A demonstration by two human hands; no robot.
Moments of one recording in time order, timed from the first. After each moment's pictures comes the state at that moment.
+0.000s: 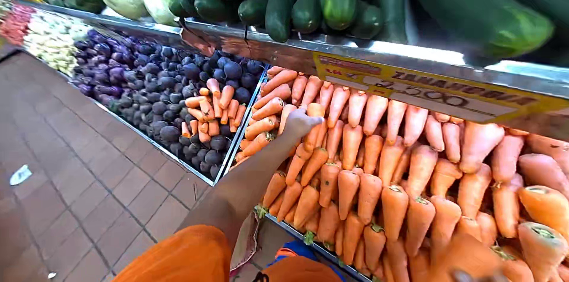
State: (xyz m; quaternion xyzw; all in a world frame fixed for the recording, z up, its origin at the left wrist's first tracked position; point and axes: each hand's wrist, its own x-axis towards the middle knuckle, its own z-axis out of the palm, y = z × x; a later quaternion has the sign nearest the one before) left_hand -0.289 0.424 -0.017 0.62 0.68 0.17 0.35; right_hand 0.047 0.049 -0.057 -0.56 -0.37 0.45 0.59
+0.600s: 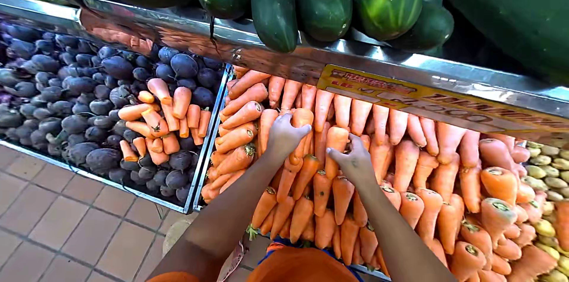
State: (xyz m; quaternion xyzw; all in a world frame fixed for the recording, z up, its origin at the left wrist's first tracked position) left_hand -0.303 0.438 -0.027 0.65 0.65 0.16 0.37; right_hand -0.113 0.333 -0.044 -0.78 -0.43 0.33 0.30
